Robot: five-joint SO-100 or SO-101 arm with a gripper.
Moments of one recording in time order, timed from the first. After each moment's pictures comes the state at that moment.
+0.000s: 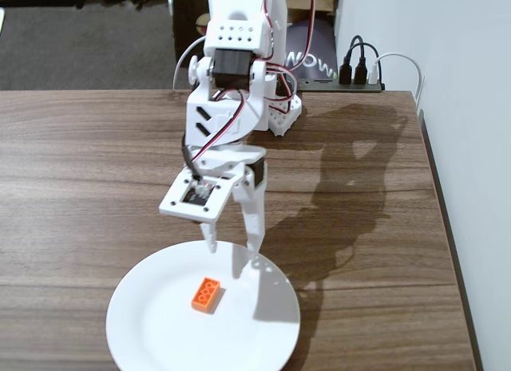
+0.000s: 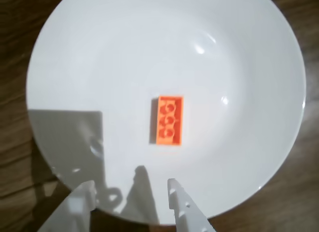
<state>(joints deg) 6.6 111.7 129.6 37.4 -78.0</state>
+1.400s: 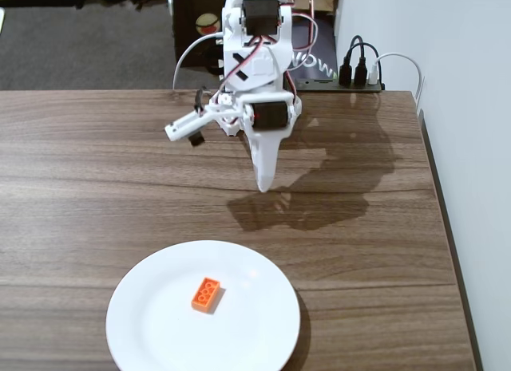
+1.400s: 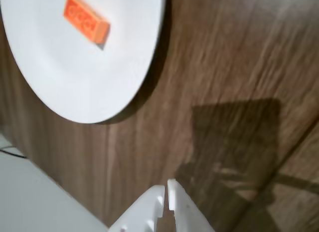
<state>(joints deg) -3.3 158.2 156.4 54.8 -7.3</state>
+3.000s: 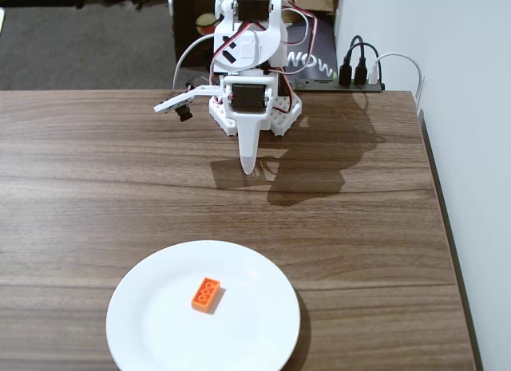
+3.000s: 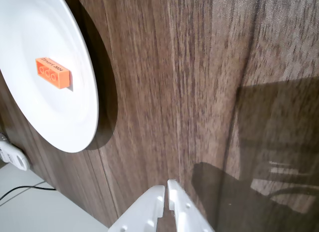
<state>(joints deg) 3.6 188.6 167.7 72.4 2.0</state>
